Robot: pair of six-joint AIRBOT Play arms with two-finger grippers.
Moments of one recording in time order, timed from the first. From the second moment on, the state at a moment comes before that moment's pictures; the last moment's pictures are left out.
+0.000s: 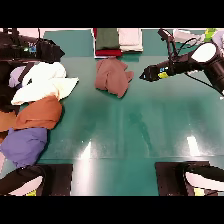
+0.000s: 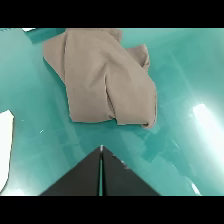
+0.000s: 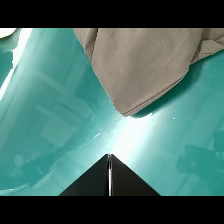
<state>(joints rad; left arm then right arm) -0.29 -1.08 1.57 1.30 -1.14 -1.51 0.20 -1.31 1.39 -1.00 1.13 1.33</state>
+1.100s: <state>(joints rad) -0.29 -1.19 1.57 1.27 -1.01 -1.49 0.20 -1.31 1.39 -0.98 1.14 1.33</state>
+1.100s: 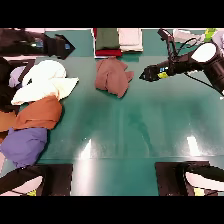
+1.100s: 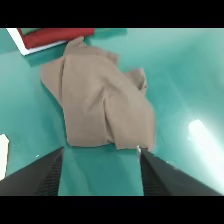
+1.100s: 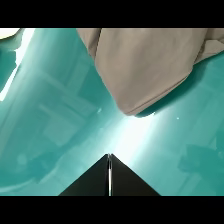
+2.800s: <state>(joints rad) -0.31 -1.30 1.93 1.17 -1.13 -1.21 0.19 -1.31 1.93 -1.10 1.32 1.41</state>
